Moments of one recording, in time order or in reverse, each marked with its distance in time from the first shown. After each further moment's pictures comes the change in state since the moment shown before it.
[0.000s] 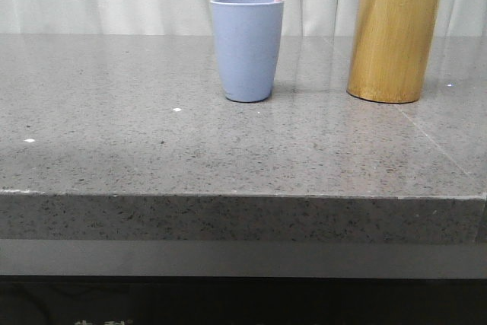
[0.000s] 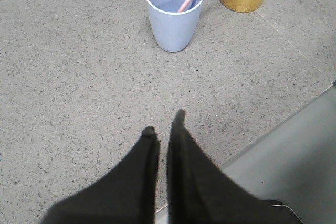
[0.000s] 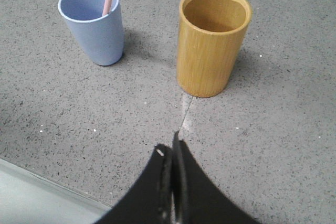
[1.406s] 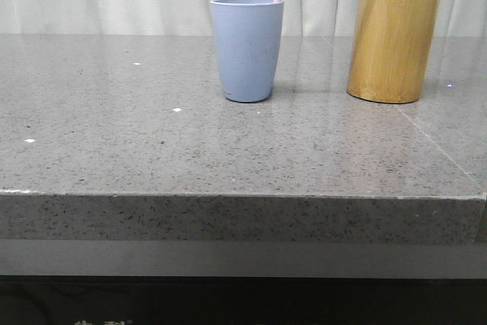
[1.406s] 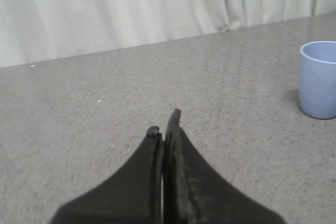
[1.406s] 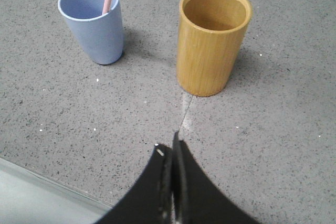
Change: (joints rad) left arm 0.413 -0.741 0.884 0.086 -0.725 0.006; right arm 0.000 0.000 0.001 0.000 0.000 0.000
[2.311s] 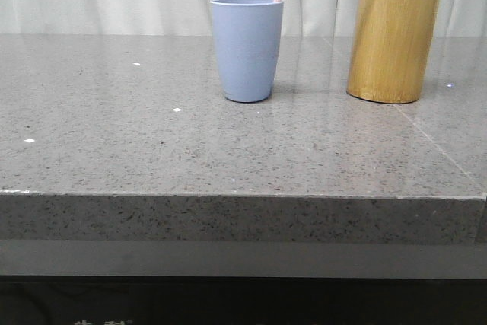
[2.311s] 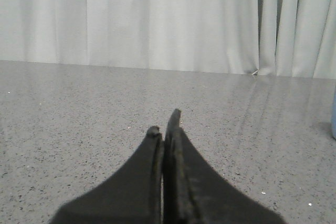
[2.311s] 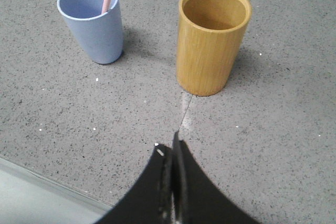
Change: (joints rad) left arm 0.095 -0.309 0.454 -0.159 -0.367 0.000; right arm 0.000 0.000 0.002 0.000 0.000 0.000
